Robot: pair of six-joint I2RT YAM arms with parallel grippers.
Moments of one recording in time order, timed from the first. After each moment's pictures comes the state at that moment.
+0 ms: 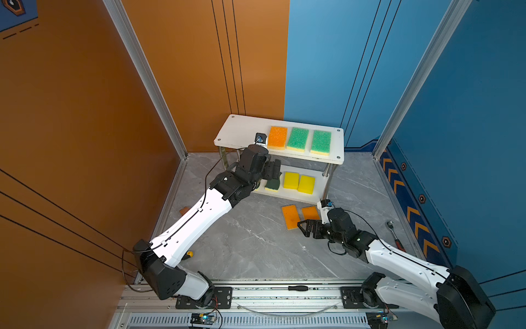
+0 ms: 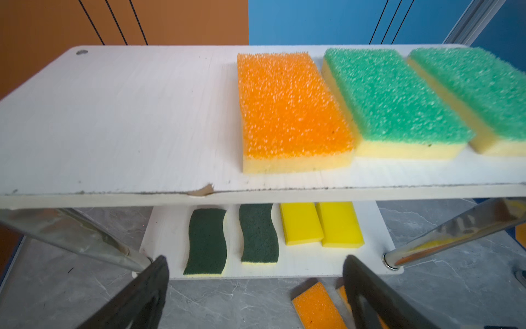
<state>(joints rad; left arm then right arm) -0.68 1.44 1.54 -0.56 -0.38 -0.24 0.63 1.08 0.47 -0.06 -0.11 0.64</state>
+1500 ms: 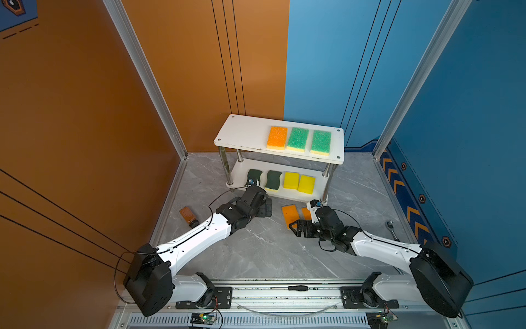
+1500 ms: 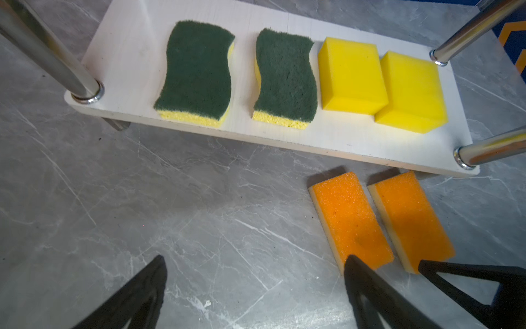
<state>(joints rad) -0.69 1.31 0.94 -0.44 -0.30 -0.54 0.69 1.31 0.52 0.07 -0.14 0.67</state>
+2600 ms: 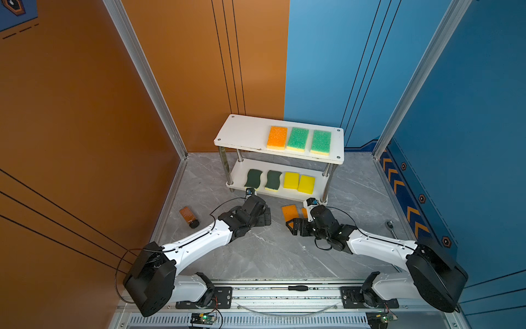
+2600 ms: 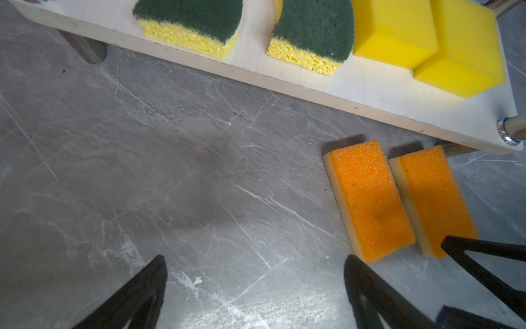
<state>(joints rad) -0.70 1.31 0.80 -0.36 -0.26 -0.64 0.74 1.36 0.58 0.06 -0.06 0.67</state>
